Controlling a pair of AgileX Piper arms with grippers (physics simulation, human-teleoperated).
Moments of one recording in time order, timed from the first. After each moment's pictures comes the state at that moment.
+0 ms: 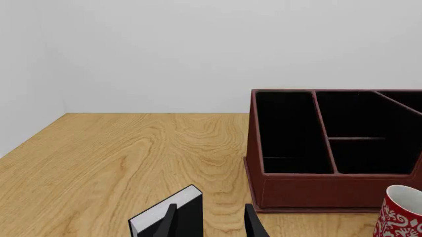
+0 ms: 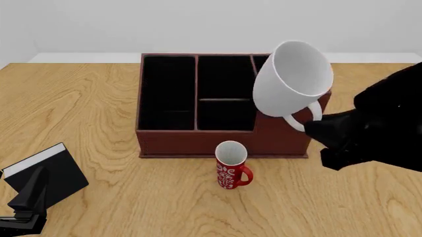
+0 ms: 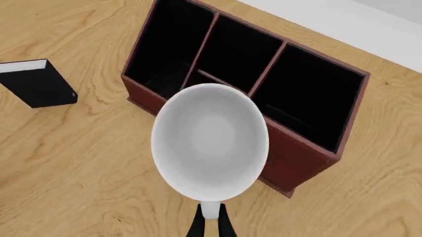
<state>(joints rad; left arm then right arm) 0.00 0.00 0.00 0.00 0.00 0.56 0.81 -0.80 0.62 -0.02</state>
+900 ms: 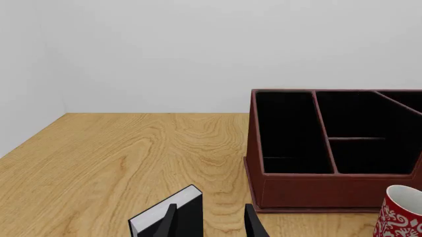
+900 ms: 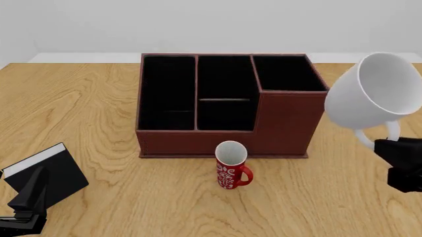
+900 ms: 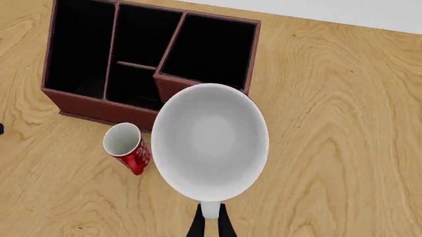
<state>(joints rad) 0.00 0.00 0.00 0.00 0.00 0.23 0.52 -0.70 0.78 0.00</state>
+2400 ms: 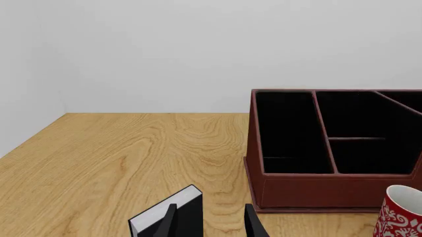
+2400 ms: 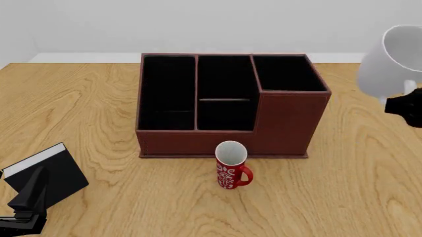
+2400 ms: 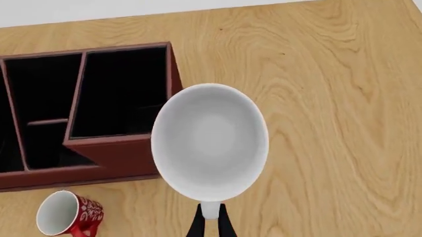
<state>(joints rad) 0.00 0.00 0.00 0.00 0.00 -0.06 0.86 -0.88 0.70 0.04</state>
